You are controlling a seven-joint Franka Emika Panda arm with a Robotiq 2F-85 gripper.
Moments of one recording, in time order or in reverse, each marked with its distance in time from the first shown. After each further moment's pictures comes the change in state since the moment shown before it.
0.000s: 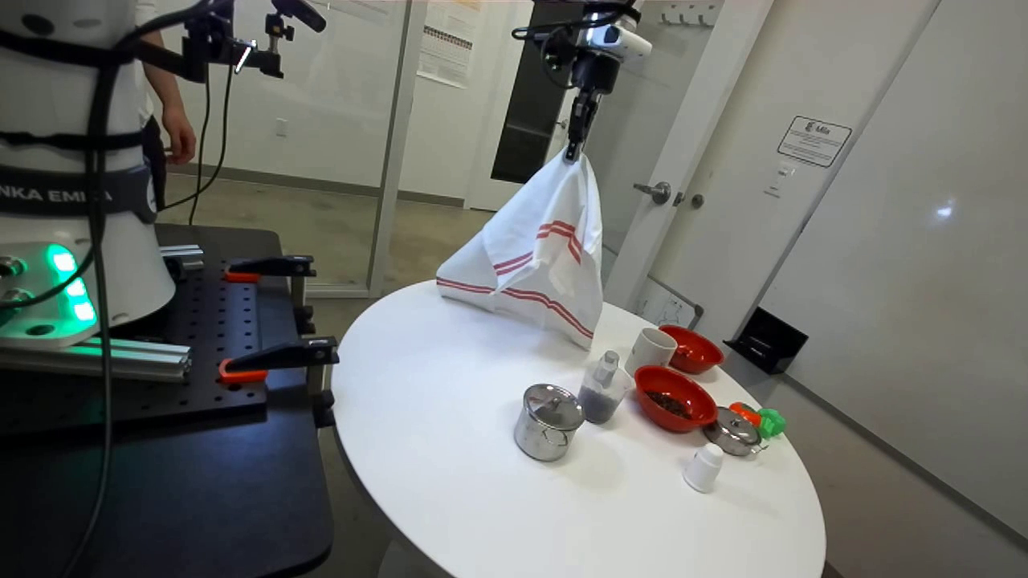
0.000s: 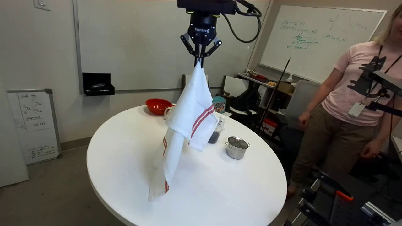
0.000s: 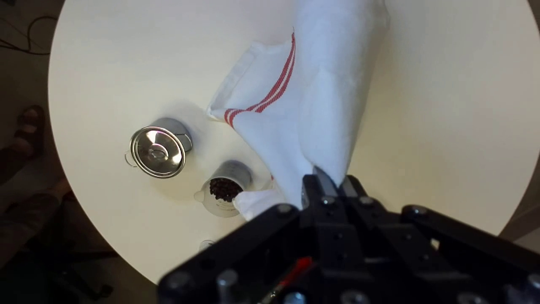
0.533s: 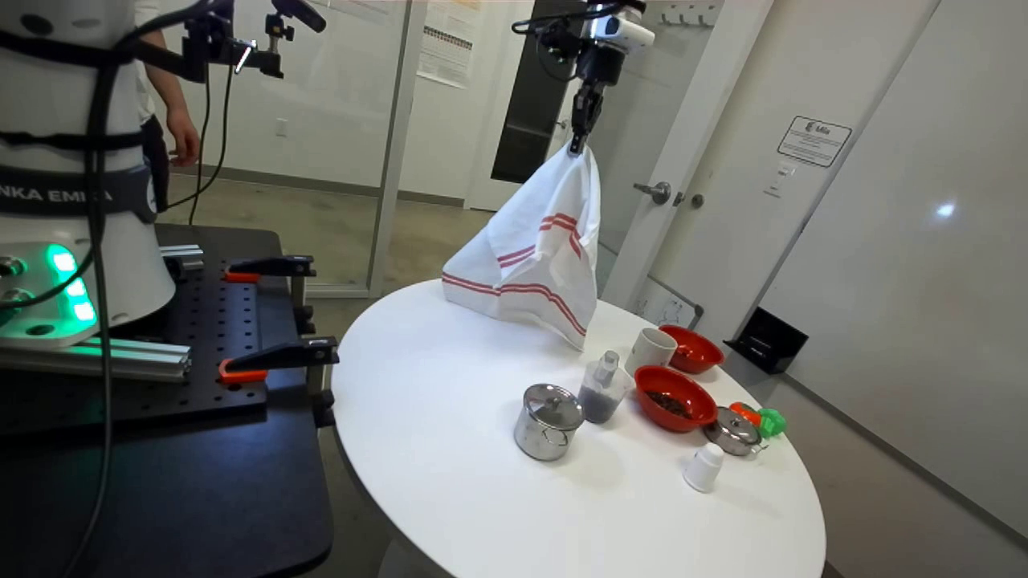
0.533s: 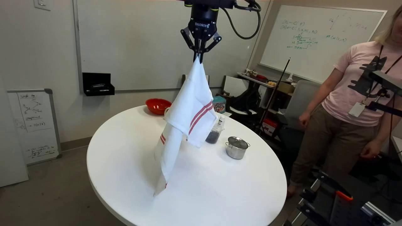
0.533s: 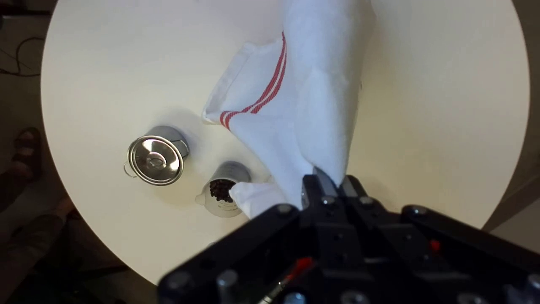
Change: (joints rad) arm -0.008 -0.020 0.002 0.002 0.018 0.017 0.085
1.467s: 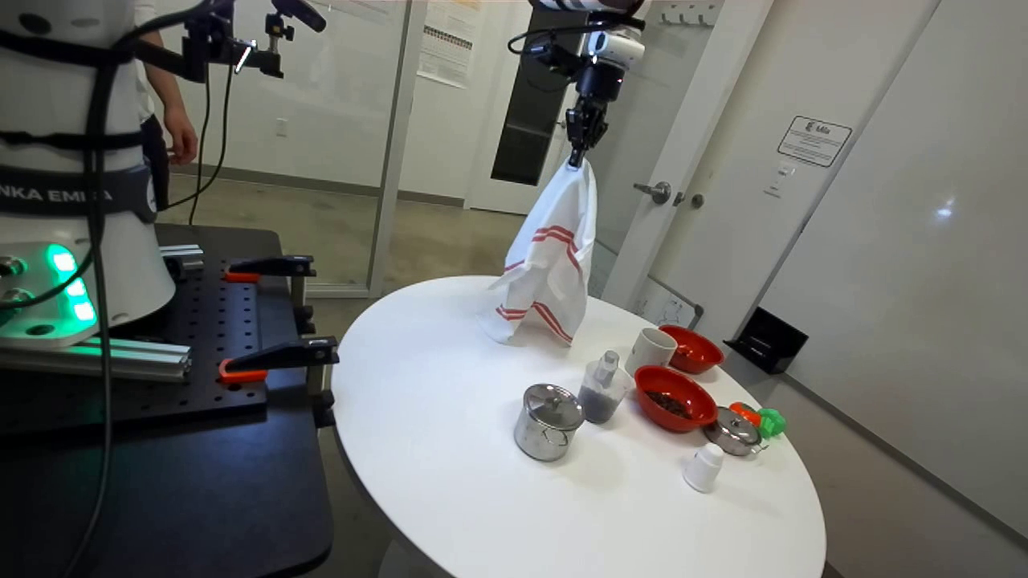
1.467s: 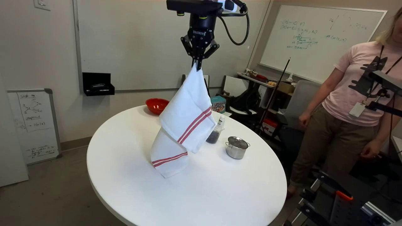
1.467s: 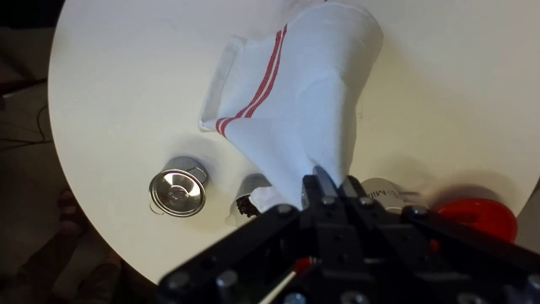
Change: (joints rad) arm -0.010 0.043 -0.002 -0.002 -0.001 0.039 0.272
